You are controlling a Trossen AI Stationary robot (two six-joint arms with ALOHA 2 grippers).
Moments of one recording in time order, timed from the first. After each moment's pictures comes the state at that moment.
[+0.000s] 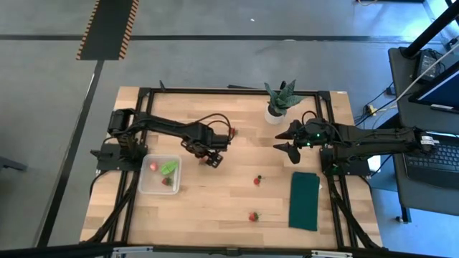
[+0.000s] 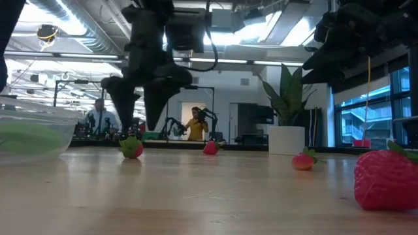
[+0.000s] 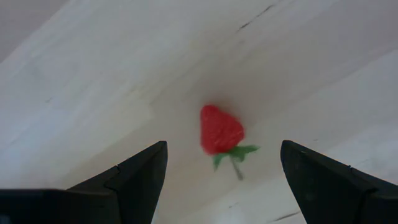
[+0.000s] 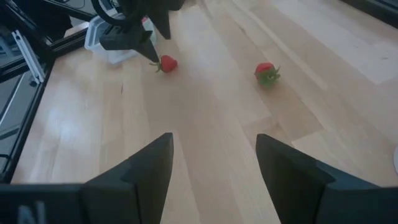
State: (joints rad) left arm 0.03 1.81 1.28 -1.02 0.00 -1.00; right arm -0.13 0.76 0.44 -0.17 -0.04 0.33
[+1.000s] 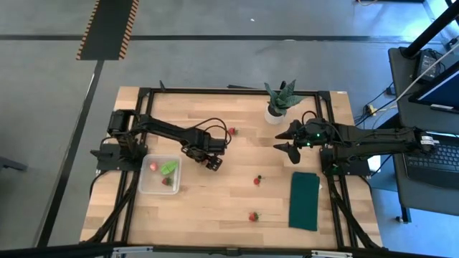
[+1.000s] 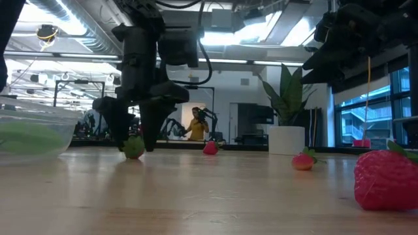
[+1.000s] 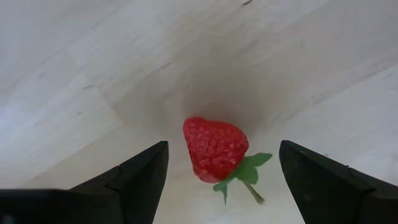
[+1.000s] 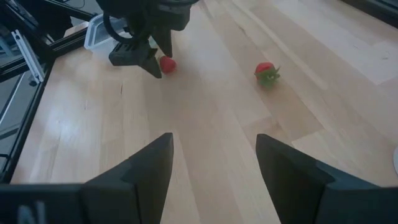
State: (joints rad) left arm 0.02 1.81 1.12 -0.79 0.04 -1.06; right arm -0.13 0.76 0.44 -0.18 -0.04 0.33
